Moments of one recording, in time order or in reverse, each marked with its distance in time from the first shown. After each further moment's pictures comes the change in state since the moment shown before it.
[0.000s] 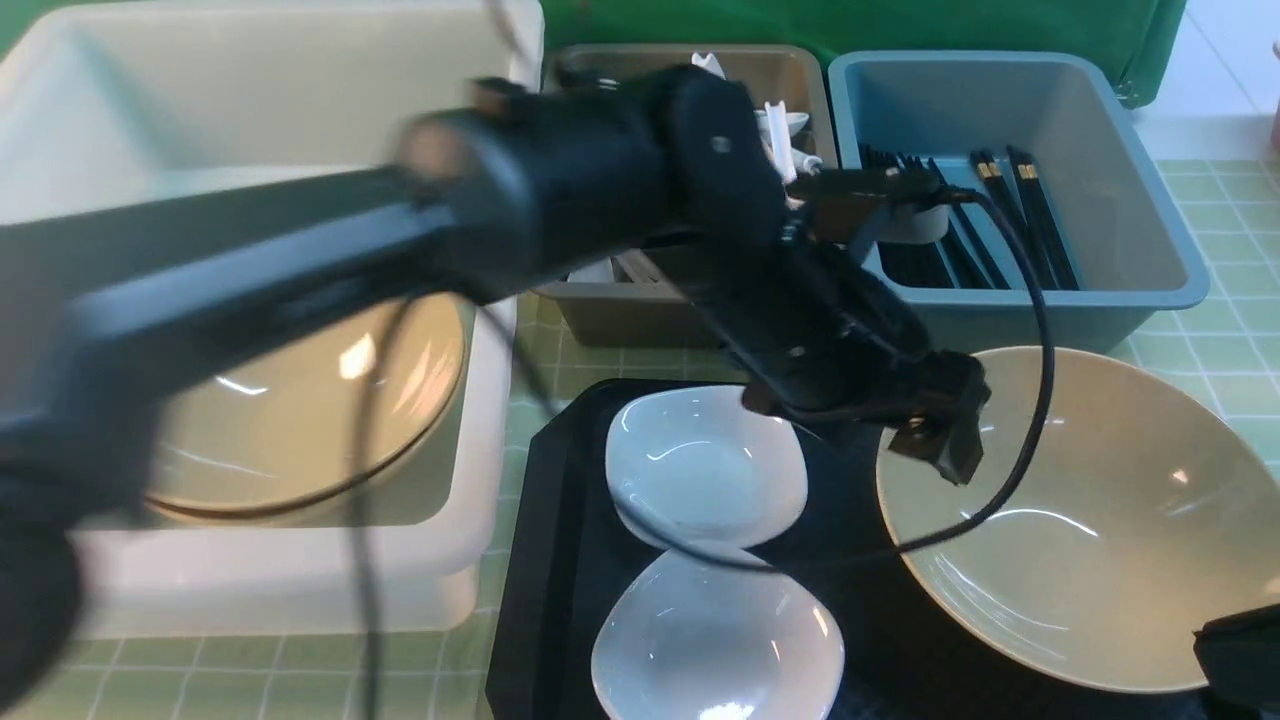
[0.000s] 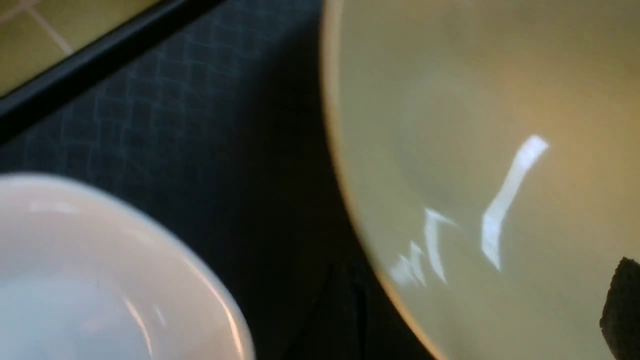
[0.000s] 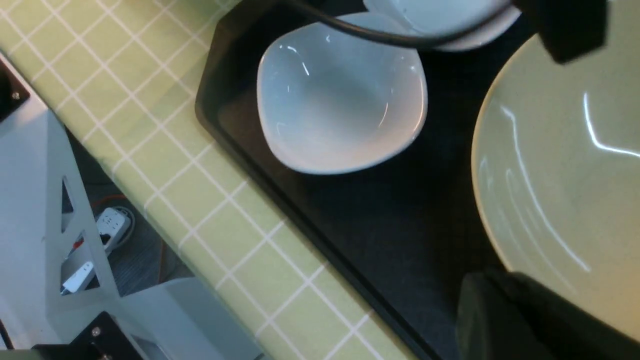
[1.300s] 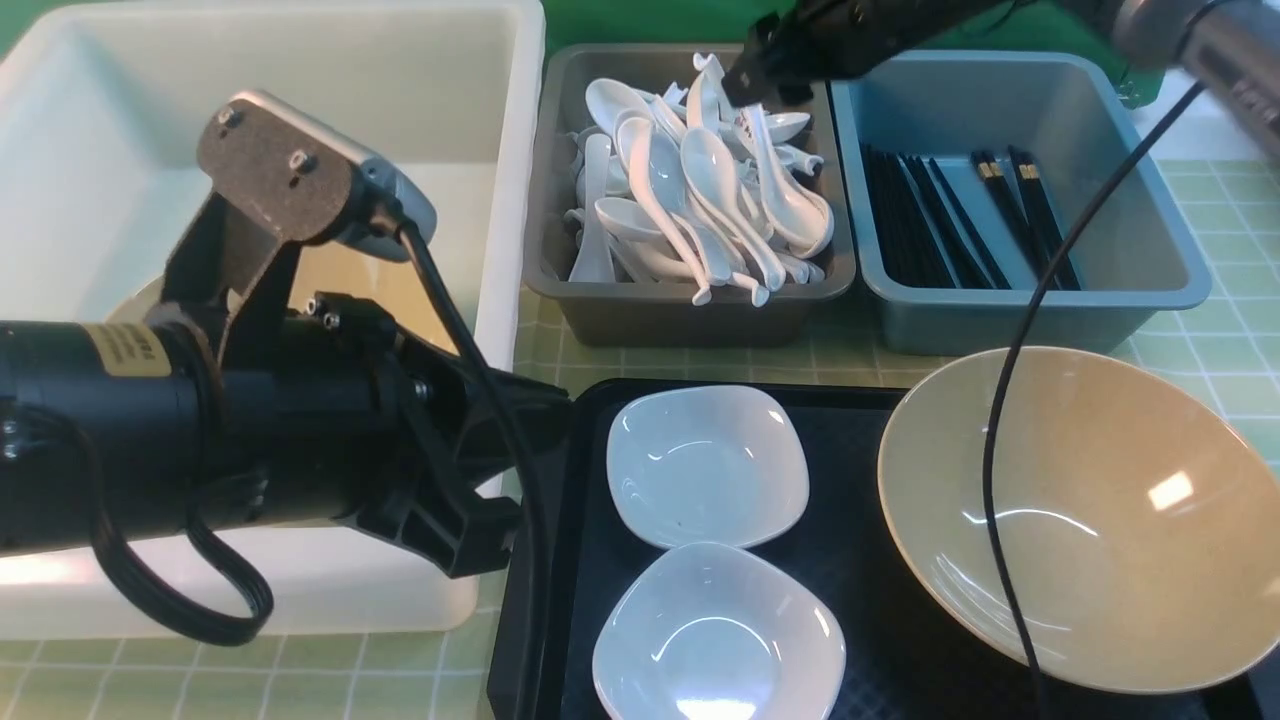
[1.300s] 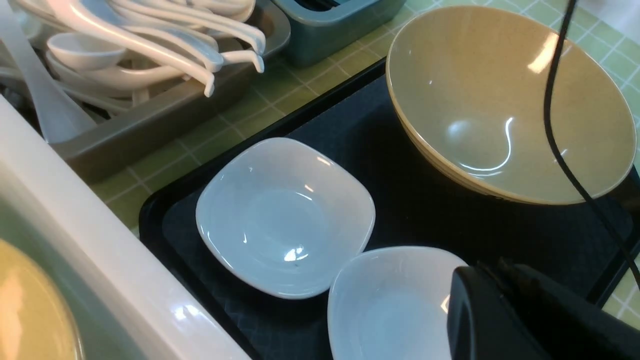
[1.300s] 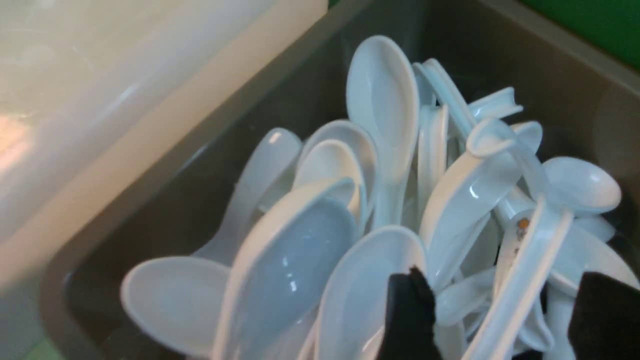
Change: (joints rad) right arm 0.003 1.527 -1.534 -0.007 -0.173 -0.078; left arm 0.187 -1.029 0.850 -0.042 -0.323 0.376
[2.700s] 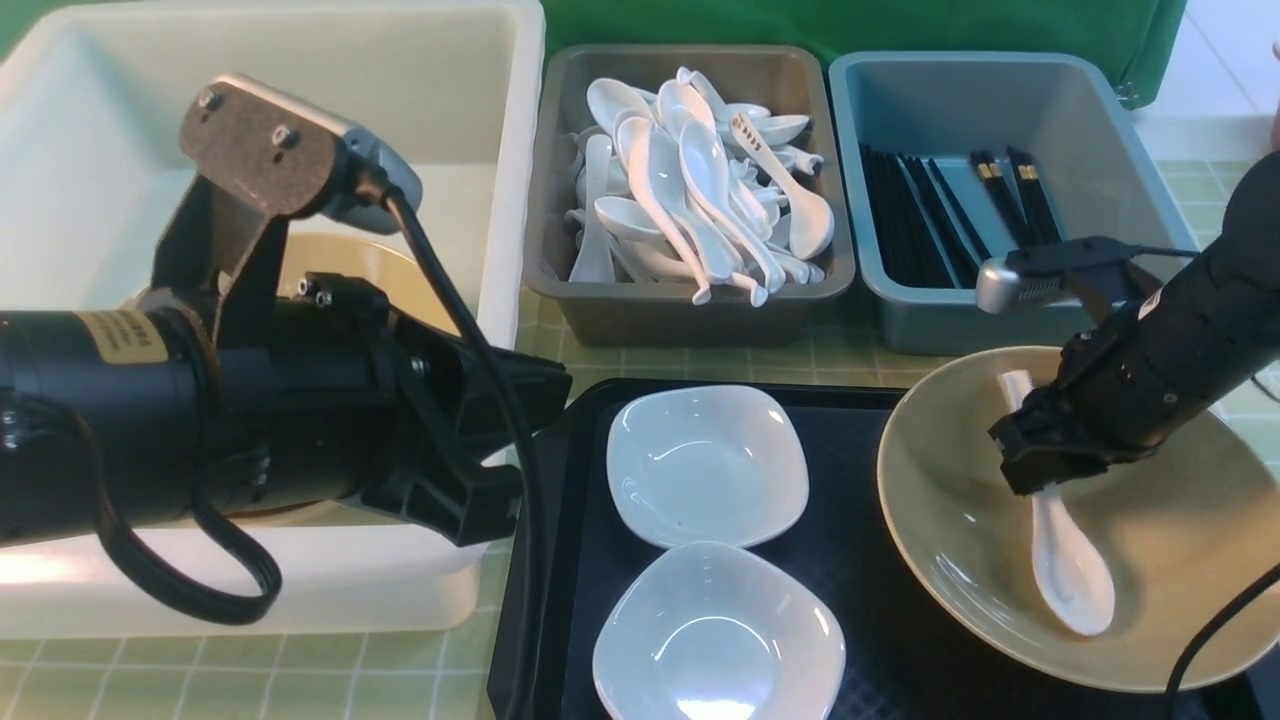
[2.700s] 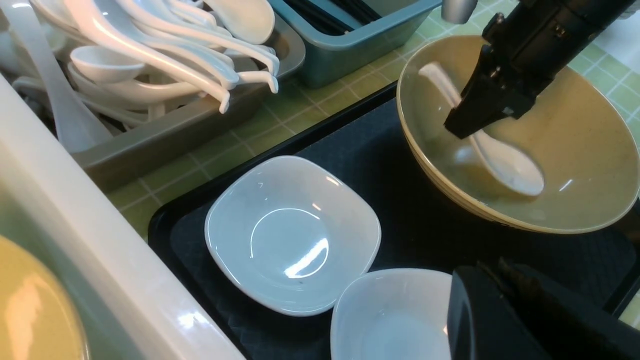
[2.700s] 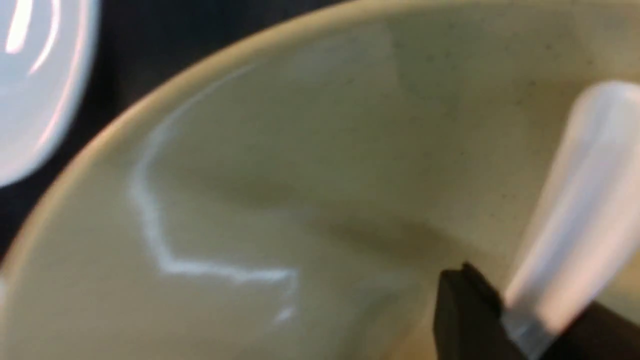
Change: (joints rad) right arm -0.141 -0.531 1.210 -0.135 -0.105 0.151; left arm 0.000 0.000 0.000 0.001 -0.037 -0.039
